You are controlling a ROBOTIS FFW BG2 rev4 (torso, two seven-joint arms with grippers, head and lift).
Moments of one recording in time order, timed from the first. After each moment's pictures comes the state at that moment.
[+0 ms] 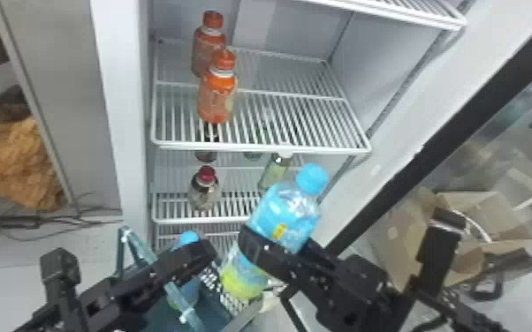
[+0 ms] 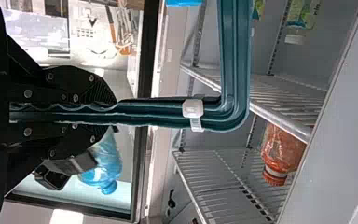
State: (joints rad) left arm 0.29 0.09 -0.07 -1.57 1.40 1.08 -0.68; right arm 0.91 -0.11 -0.24 -2.71 -0.50 0.77 0.51
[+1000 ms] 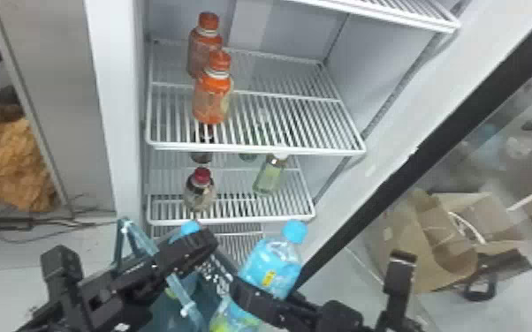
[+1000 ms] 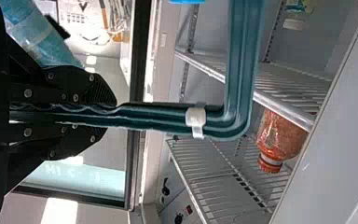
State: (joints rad) left arm 0.28 0.14 -0.19 -1.57 1.53 0.96 -0.66; right arm 0.90 -0.07 -0.27 -2.51 -0.57 0.88 0.58
